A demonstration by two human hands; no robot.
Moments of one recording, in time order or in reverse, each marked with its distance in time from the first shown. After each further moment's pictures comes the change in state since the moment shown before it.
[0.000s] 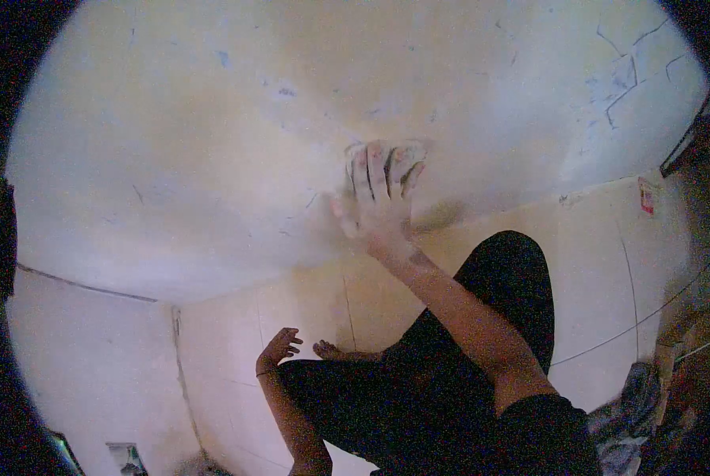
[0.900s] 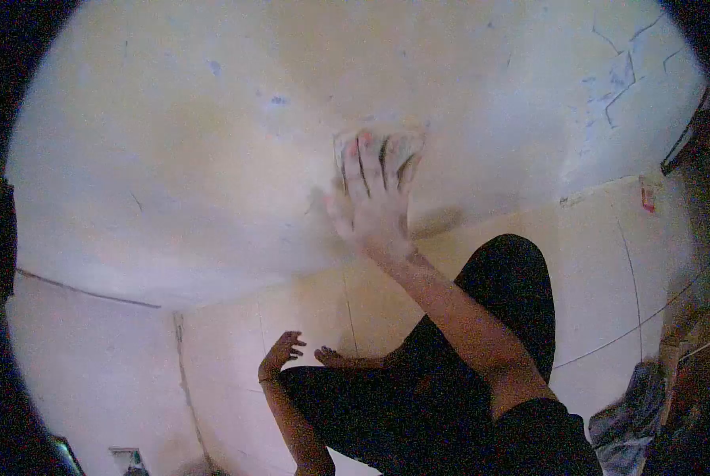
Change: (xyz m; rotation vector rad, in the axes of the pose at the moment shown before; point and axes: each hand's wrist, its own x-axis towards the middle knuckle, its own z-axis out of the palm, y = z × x) left_hand -0.005 0.010 0.008 -0.055 -0.010 0.072; right_hand 0.023 -0.005 -0.018 0.070 -0.021 0.030
